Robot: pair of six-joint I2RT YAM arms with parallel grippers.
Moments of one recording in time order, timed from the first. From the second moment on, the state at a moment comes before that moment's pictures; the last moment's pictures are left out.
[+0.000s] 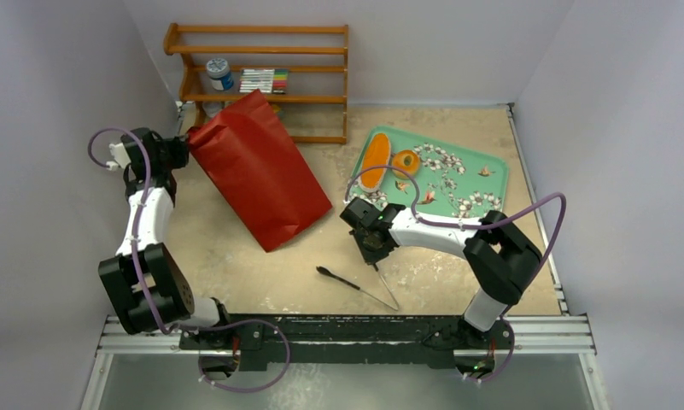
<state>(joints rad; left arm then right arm) 0.36 1.41 1.01 -0.01 0.10 -1.39 0.90 1.68 1.02 -0.65 0.16 0.46</state>
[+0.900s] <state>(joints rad) 0.28 1.29 1.10 -0.23 -0.06 -1.33 0.91 1.72 1.03 -0.63 0.13 0.43</state>
